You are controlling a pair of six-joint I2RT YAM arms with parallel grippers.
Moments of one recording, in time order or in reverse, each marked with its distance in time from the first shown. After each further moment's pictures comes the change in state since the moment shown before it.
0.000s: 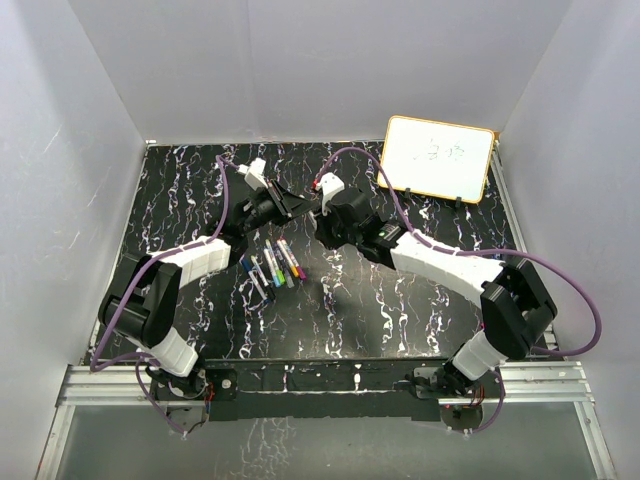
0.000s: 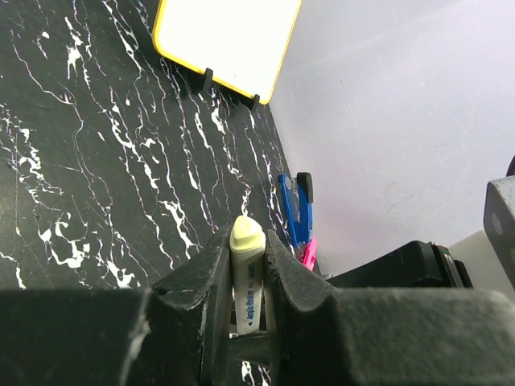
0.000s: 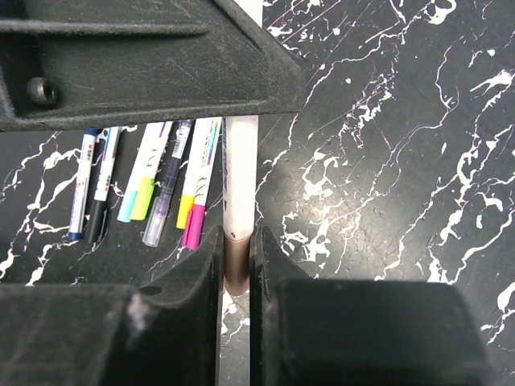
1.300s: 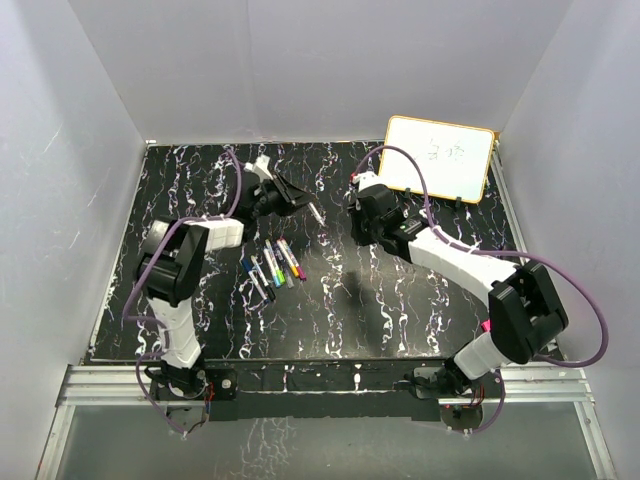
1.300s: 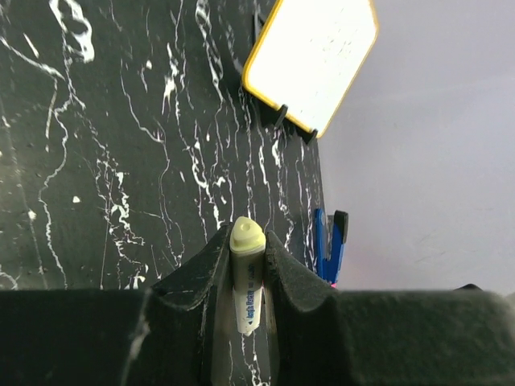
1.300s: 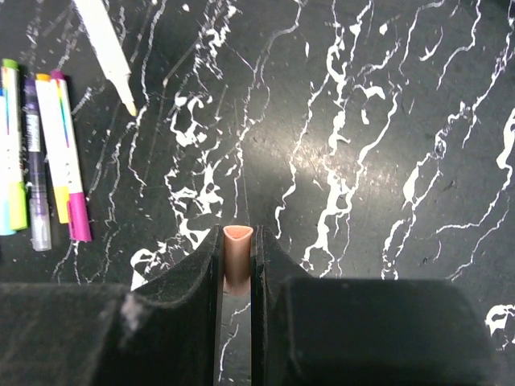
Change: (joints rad) left arm 0.069 0.303 0.205 -0.020 -0.002 -0.045; right arm -0.151 -0.053 -0.070 -0.118 0.106 0.100
